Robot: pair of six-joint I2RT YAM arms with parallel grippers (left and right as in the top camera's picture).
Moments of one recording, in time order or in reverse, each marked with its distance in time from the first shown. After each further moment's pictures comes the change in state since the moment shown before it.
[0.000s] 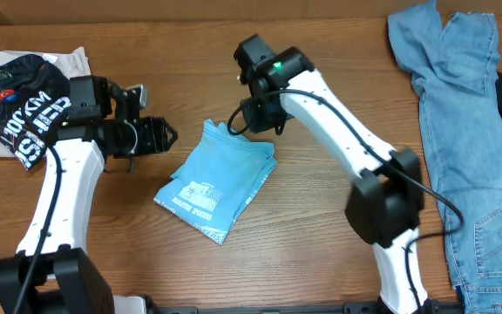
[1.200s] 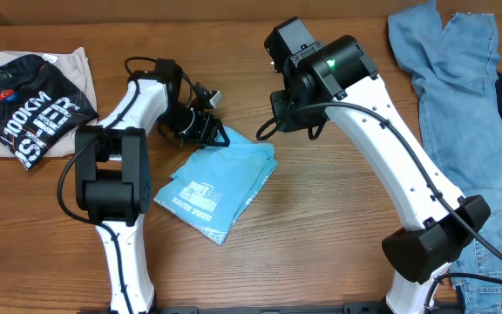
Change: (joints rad) left arm -0.217 0.693 0.472 -0.255 0.185 0.345; right arm -0.030 -0.246 0.009 -0.215 0.064 0.084
